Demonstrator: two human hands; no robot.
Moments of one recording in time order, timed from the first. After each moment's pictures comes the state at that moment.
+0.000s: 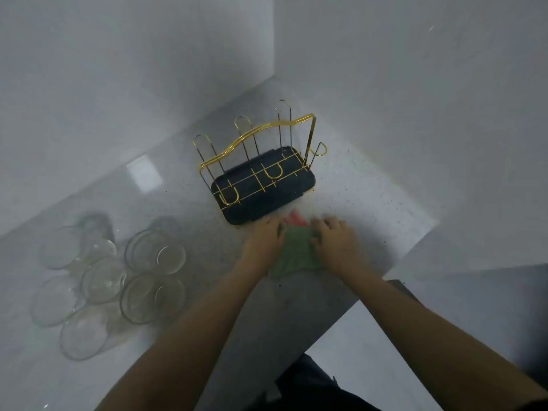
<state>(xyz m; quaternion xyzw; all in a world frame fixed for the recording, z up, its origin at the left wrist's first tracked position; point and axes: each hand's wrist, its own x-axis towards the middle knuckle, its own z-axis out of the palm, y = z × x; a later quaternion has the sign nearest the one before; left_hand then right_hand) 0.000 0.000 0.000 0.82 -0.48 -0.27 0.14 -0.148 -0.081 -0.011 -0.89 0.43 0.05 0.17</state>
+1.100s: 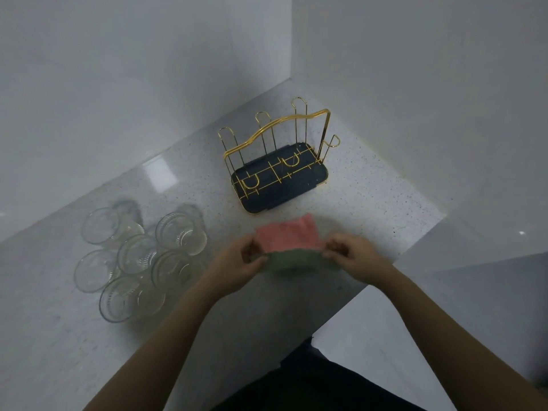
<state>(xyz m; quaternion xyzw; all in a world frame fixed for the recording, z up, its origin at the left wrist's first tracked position) 0.020 0.119 0.080 0.76 -0.43 -0.39 0.28 -0.184 -0.038 0.067 -0.82 0.33 0.03 0.47</state>
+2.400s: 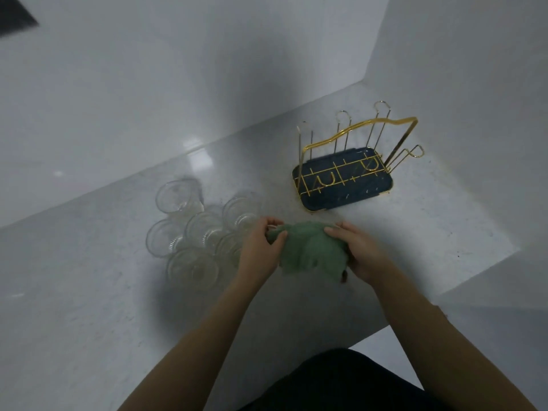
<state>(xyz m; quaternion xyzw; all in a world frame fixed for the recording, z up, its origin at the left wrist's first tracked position) 0.050 0.150 0.074 0.84 -0.23 -0.26 0.42 -0.071 0.009 0.066 -0.46 0.44 -0.03 0.77</state>
